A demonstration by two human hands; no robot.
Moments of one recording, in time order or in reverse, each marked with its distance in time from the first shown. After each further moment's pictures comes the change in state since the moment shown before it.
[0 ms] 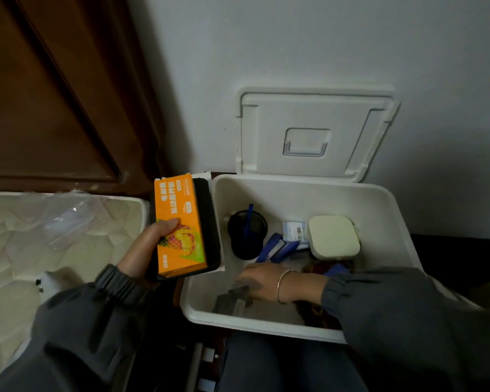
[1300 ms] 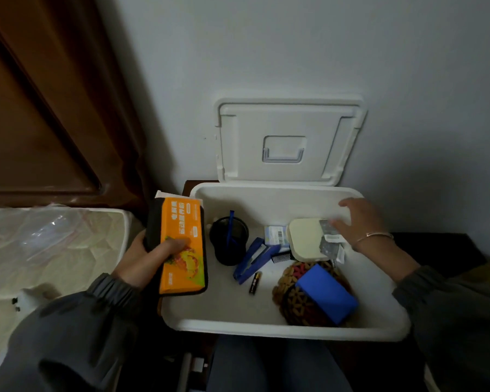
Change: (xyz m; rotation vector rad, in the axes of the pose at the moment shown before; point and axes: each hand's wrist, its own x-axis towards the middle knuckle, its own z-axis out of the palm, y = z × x) left_hand -0.006 -0.001 0.022 0.418 0.141 0.047; right_hand -0.125 0.100 -0.105 0.028 0.804 0.666
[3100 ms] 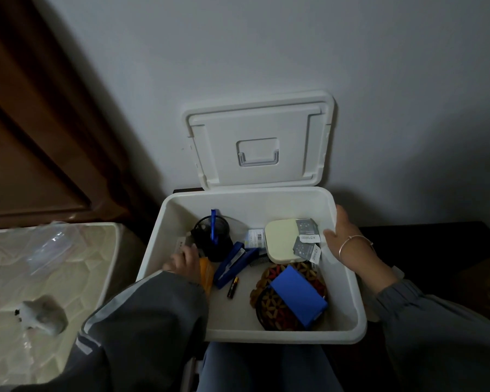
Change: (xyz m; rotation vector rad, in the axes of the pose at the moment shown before) left_hand 0.039 -0.060 0.123 1.917 0.153 0.046; right_hand -0.015 0.046 -0.002 0.314 -0.167 0.170
